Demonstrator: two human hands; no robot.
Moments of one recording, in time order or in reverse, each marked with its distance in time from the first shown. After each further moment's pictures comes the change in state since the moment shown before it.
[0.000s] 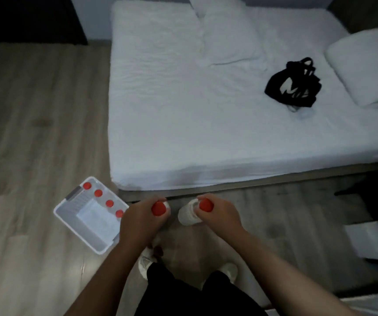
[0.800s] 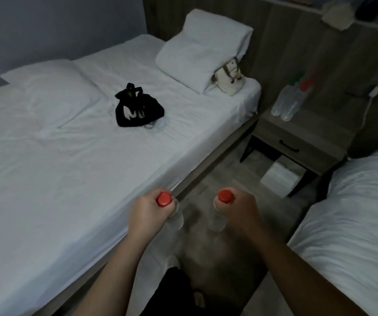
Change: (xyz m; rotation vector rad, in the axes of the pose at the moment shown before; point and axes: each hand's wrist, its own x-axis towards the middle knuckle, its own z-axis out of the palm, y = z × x) left_hand -0.008 0.369 0.252 -0.112 -0.336 0.530; right_hand -0.107 0.320 -0.274 0.386 0.679 0.428
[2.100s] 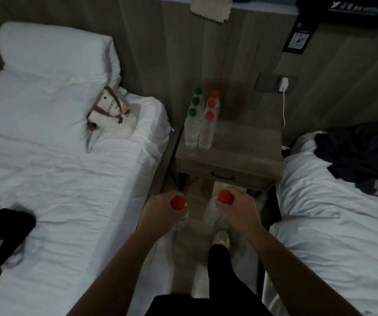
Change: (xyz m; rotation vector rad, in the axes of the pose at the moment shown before) left_hand 0.424 0.252 0.359 0.318 -0.662 0.351; right_hand 0.415 0.154 -0.232 0.144 0.308 0.372
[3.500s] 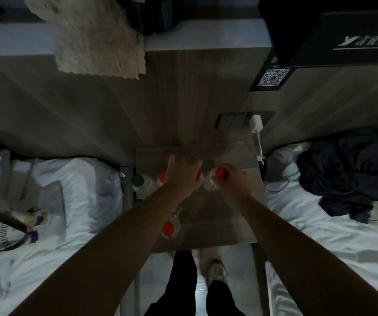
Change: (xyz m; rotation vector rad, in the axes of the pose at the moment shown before) left_hand 0.512 0.195 0.052 0.762 -0.334 0.535; right_hand 0.428 -0.015 -0.119 -0.094 0.165 0.385
